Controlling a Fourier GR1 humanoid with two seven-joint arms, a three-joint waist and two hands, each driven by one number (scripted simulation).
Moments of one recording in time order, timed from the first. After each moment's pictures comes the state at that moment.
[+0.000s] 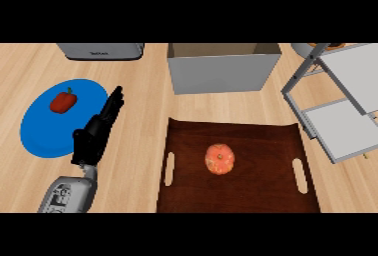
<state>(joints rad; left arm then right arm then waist) -0.19 0.11 -0.06 -1.44 -0.10 0.02 0.04 -0.59 -0.80 -0.43 -1.13 0.21 -0.19 0.01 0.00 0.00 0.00</state>
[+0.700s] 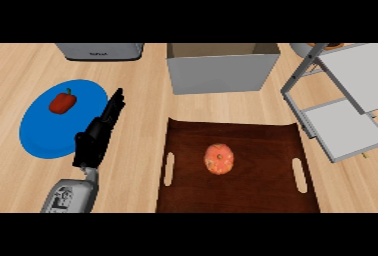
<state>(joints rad) -0.18 0.10 -0.06 -1.45 -0.12 0.02 0.03 -0.65 -0.82 -0.58 -1.19 -0.02 -0.08 0.14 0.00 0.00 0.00</state>
